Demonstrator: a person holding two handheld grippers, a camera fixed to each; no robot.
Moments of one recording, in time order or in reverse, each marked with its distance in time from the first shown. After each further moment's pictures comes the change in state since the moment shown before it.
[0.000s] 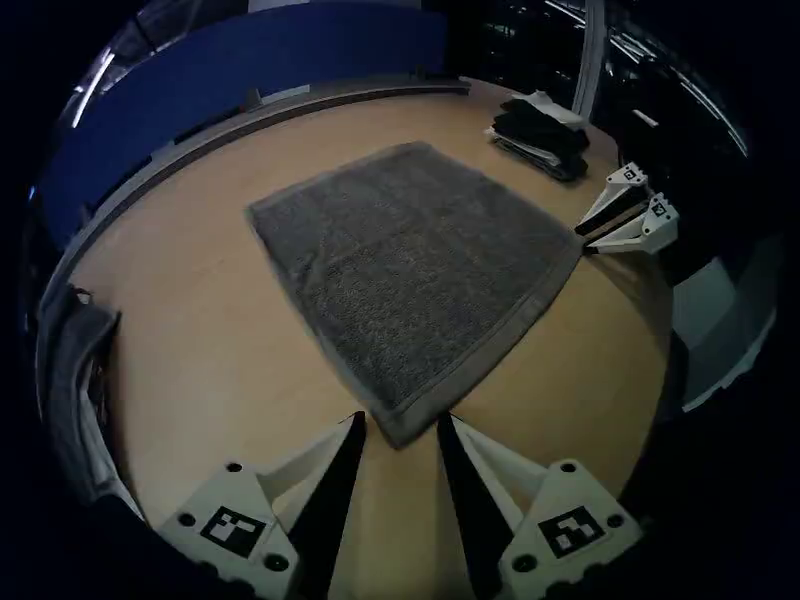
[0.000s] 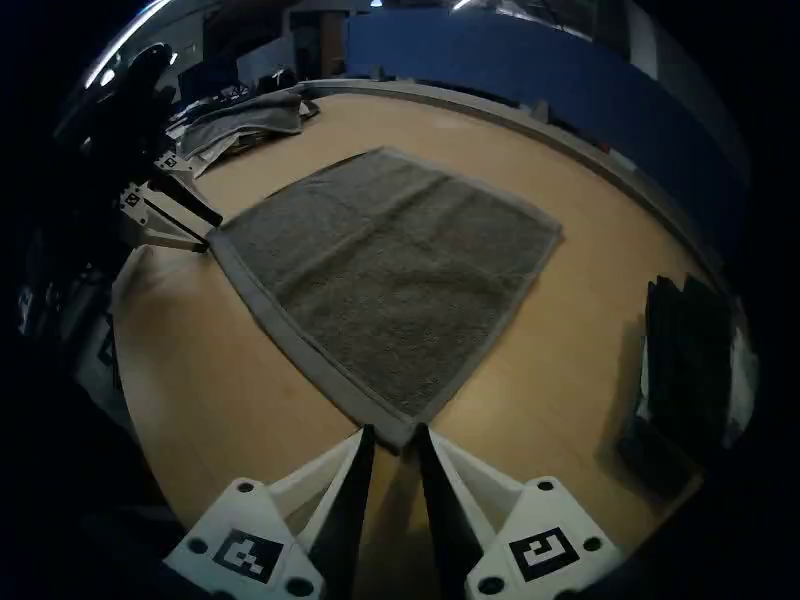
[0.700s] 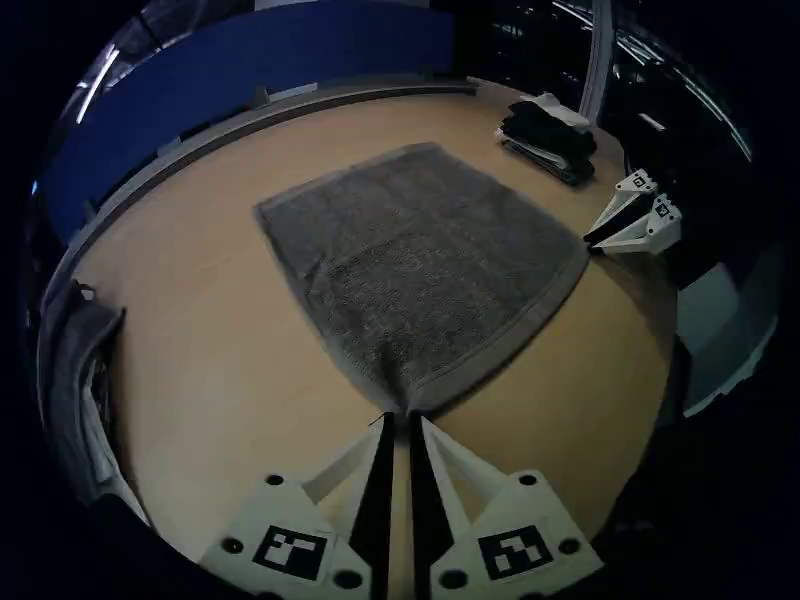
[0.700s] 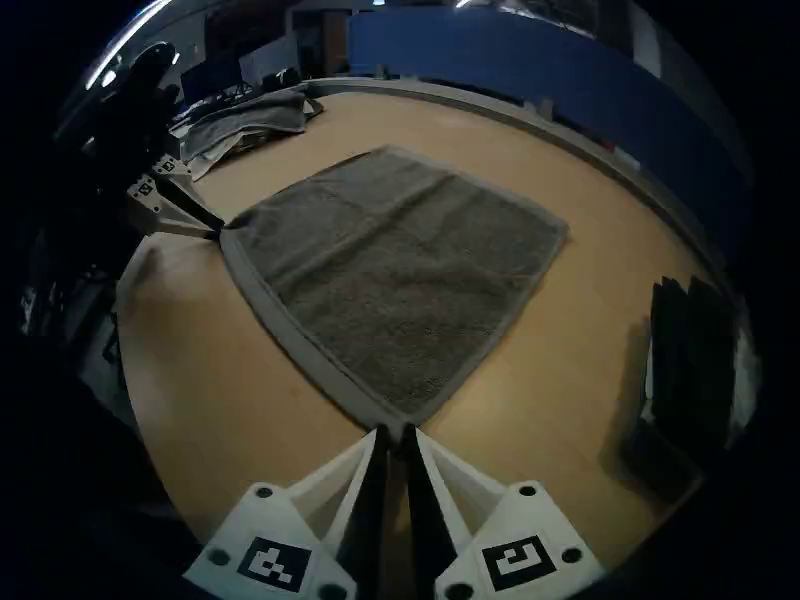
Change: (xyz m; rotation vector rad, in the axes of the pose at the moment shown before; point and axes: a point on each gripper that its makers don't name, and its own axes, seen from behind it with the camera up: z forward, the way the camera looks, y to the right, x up) left arm 0.003 0.000 -0.002 0.009 -0.006 -0.017; right arm 0.001 -0.002 0.003 0.018 -0.008 0.001
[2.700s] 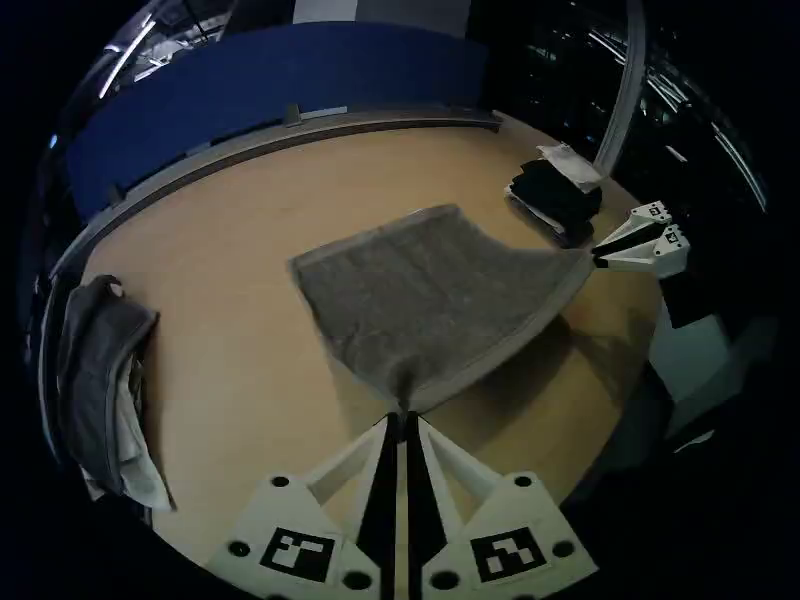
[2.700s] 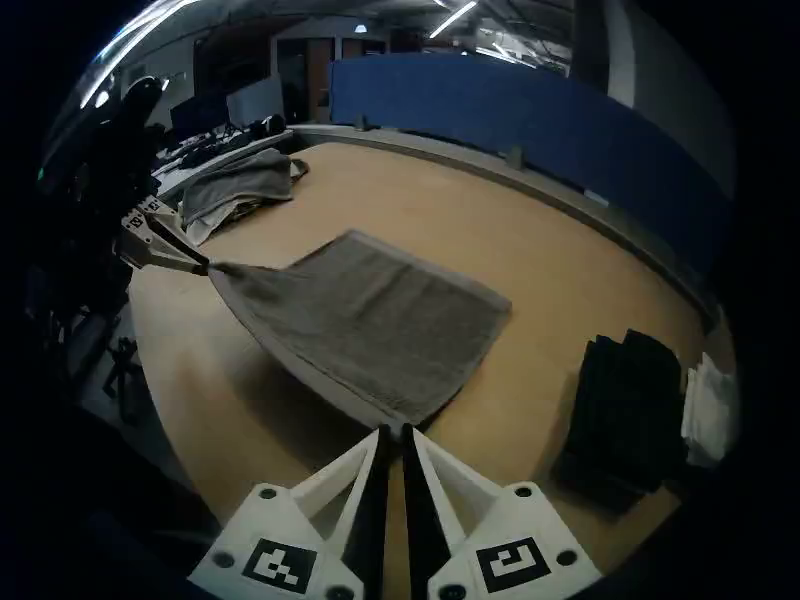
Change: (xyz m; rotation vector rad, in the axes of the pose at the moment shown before) left arm 0.055 0.008 -0.072 0.018 0.033 -0.140; right arm 0.067 0.015 -0.080 -0.044 0.117 0.039
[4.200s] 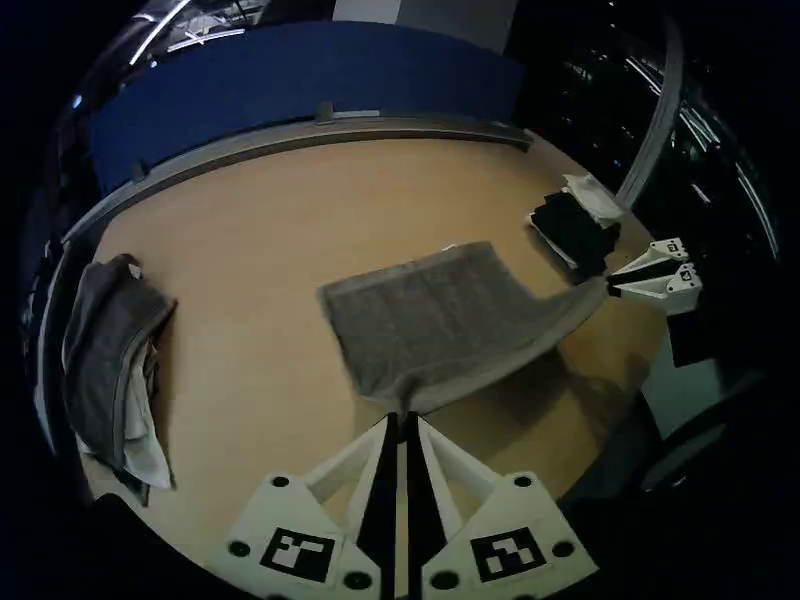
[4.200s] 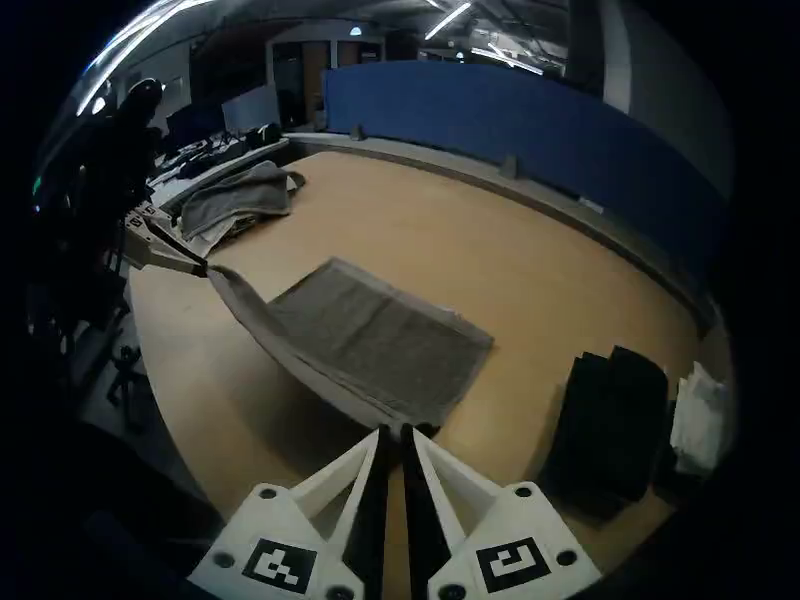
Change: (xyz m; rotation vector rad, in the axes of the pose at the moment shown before) left arm 0.030 -0.005 -0.018 0.043 -0.010 -0.128; right arm 0.026 0.012 -0.016 -0.002 0.002 0.013
